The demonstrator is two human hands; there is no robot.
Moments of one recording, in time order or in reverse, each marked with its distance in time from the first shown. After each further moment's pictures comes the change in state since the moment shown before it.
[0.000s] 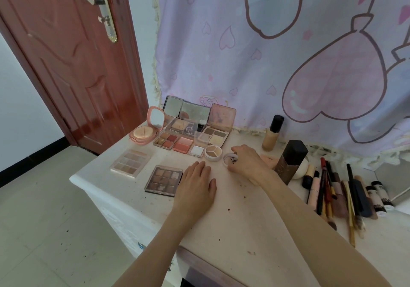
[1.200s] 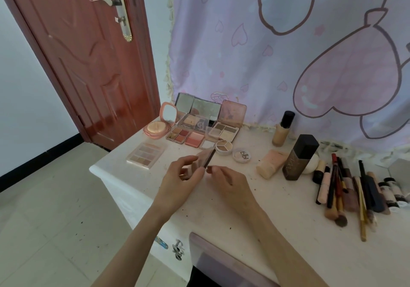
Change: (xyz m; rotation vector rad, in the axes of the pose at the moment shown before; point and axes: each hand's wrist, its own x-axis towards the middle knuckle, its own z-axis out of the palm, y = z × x) left_hand -0.037 -0.019 -0.070 -0.786 0.054 -0.335; right_hand -0.073 -0.039 0.063 0.721 0.119 -0.218
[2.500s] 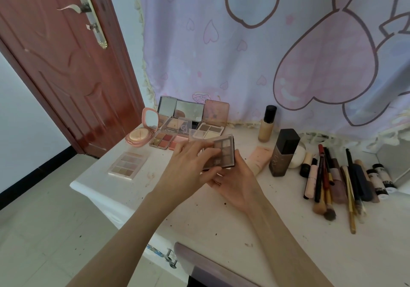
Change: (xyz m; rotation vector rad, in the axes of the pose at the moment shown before) left_hand 0.043 0.032 0.036 0.851 -0.063 0.814; right_hand 0.013 0.012 -0.035 1.386 -0.139 0.262
